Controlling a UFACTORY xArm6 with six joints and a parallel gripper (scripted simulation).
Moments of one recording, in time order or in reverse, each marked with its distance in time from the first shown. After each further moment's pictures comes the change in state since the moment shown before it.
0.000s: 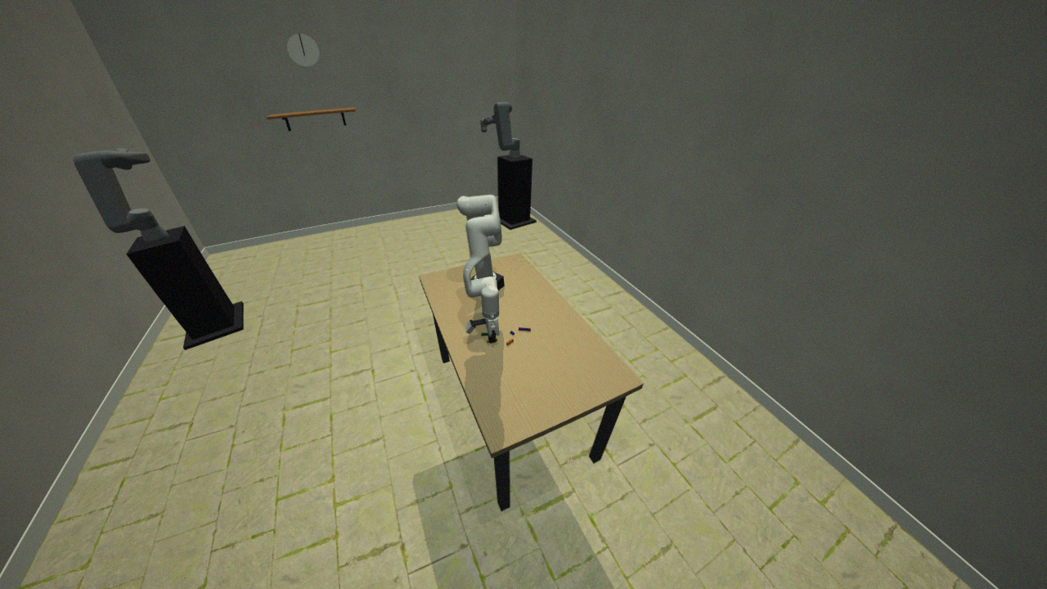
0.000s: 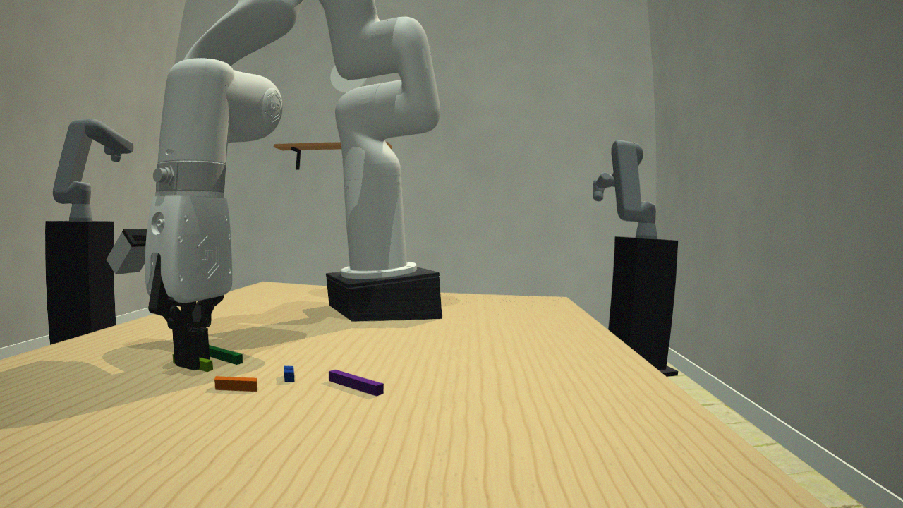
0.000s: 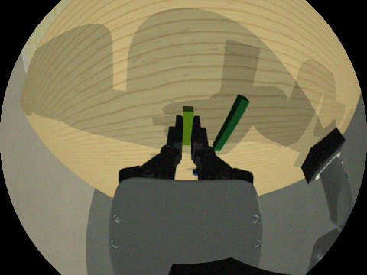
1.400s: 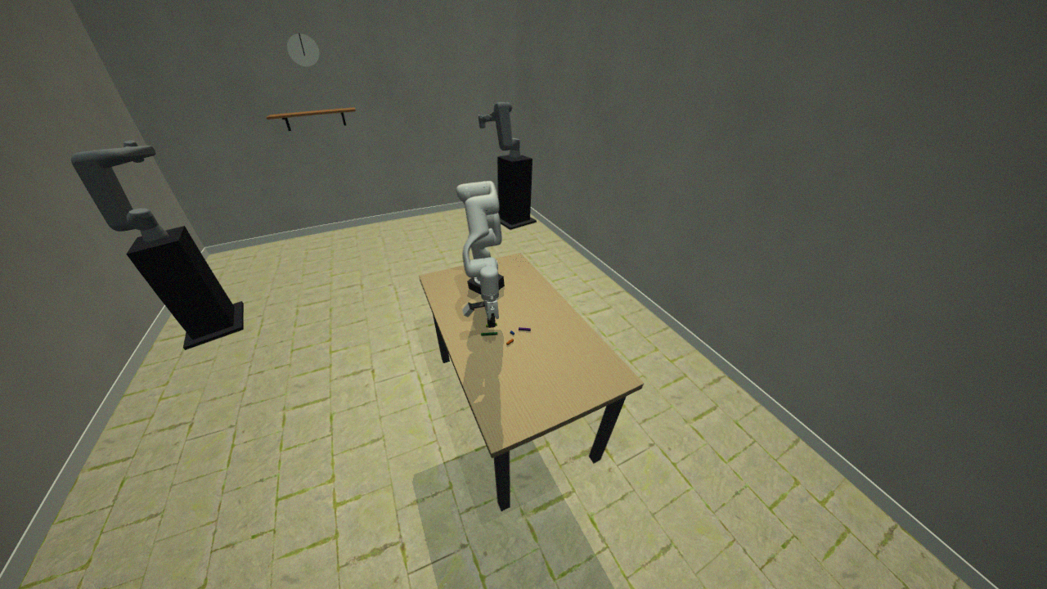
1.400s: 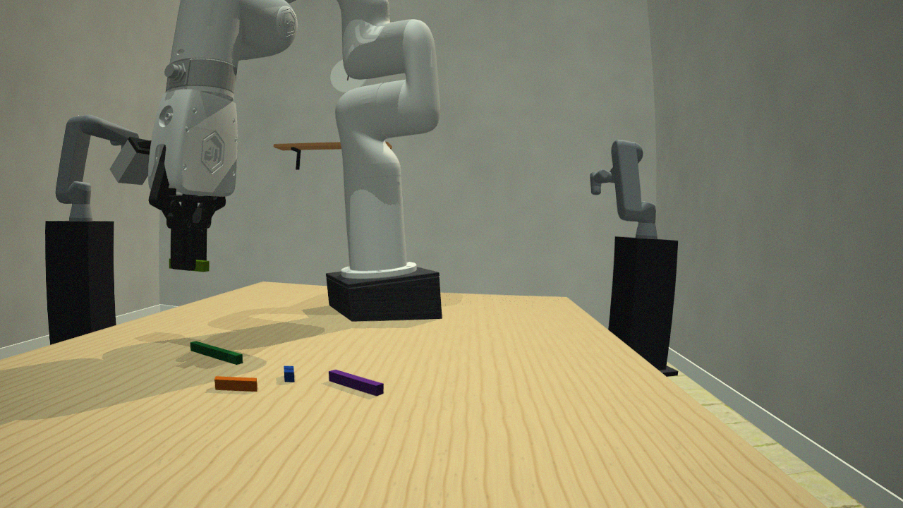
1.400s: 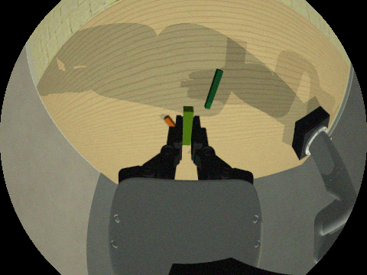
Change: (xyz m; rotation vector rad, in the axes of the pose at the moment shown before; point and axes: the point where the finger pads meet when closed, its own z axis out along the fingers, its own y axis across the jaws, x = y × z) arm -0.001 0.000 -0.099 -0.001 0.000 0.005
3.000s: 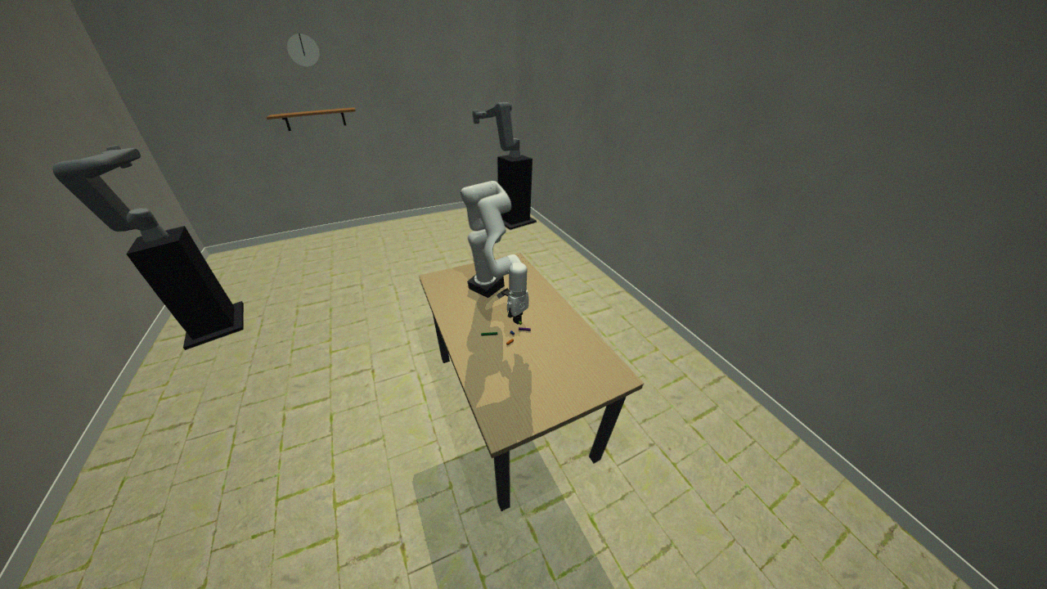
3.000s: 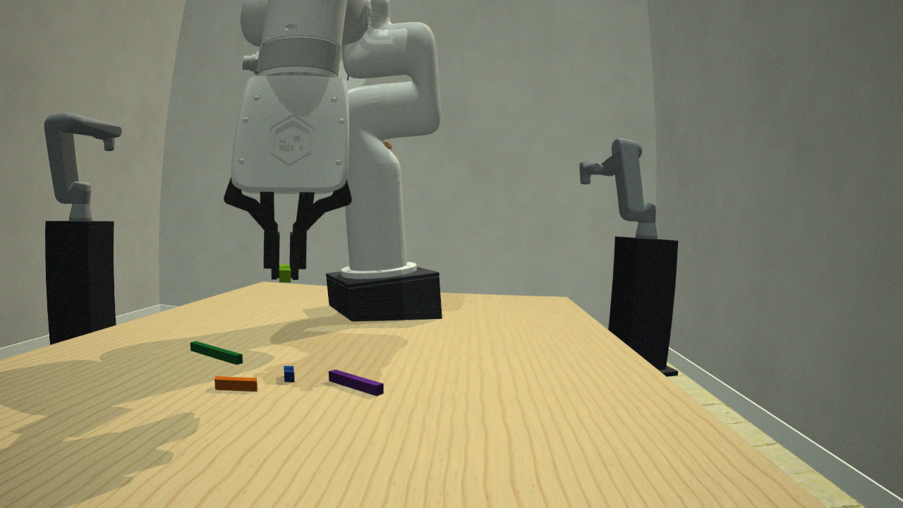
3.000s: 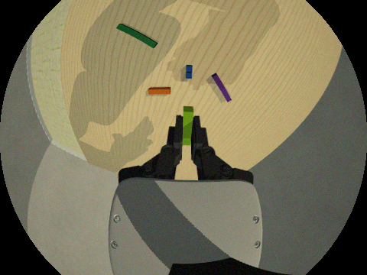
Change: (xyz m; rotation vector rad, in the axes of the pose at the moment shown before) arm -0.122 -0.004 -0.001 -0.002 -0.005 1.032
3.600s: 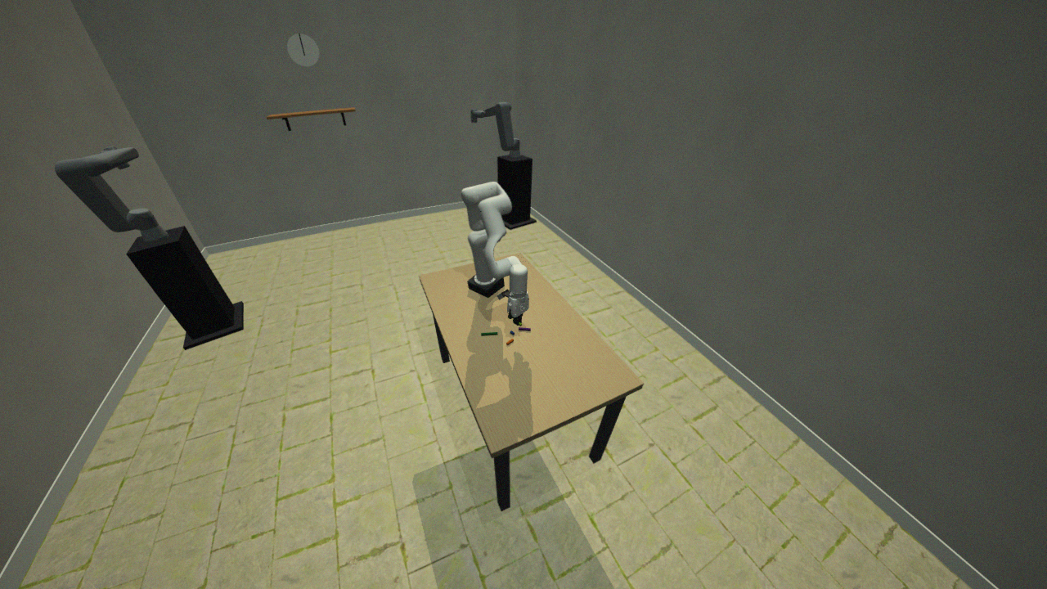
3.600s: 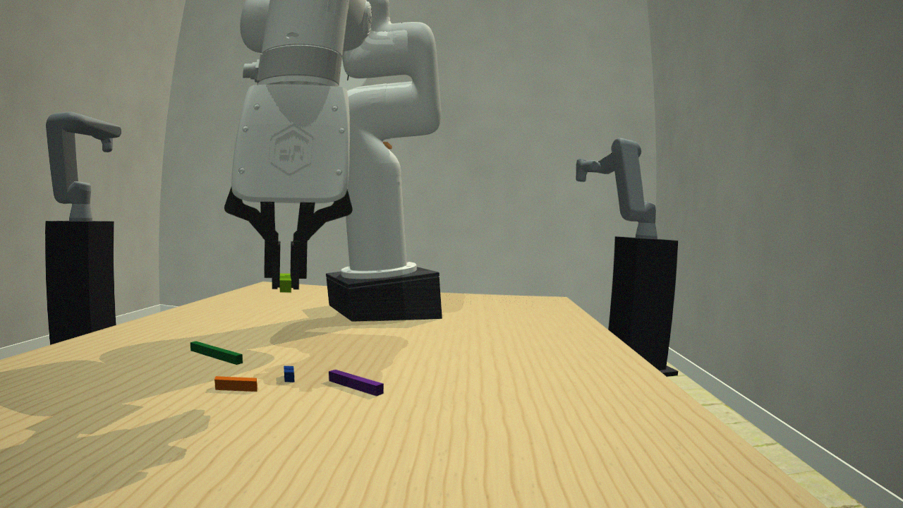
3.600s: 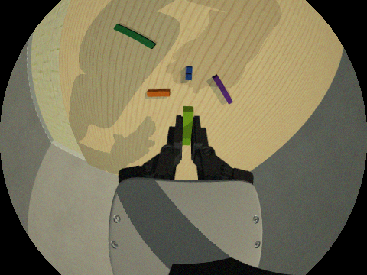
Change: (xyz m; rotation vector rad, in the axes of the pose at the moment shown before) arm 0.000 0.001 0.008 0.005 0.004 0.007
